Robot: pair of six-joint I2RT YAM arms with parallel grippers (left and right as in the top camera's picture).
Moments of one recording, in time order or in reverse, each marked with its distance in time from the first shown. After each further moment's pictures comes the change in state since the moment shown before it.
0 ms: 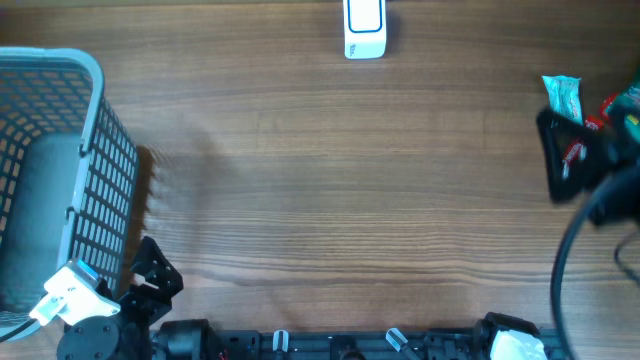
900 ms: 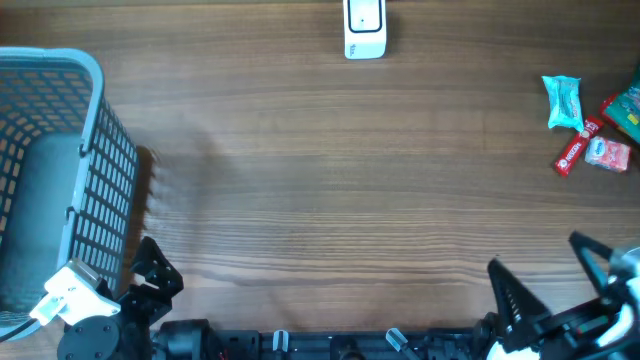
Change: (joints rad) left arm 0.000 0.000 0.000 -0.002 0.000 0.000; right arm 0.009 -0.386 -0.288 -0.159 0.011 -0.251
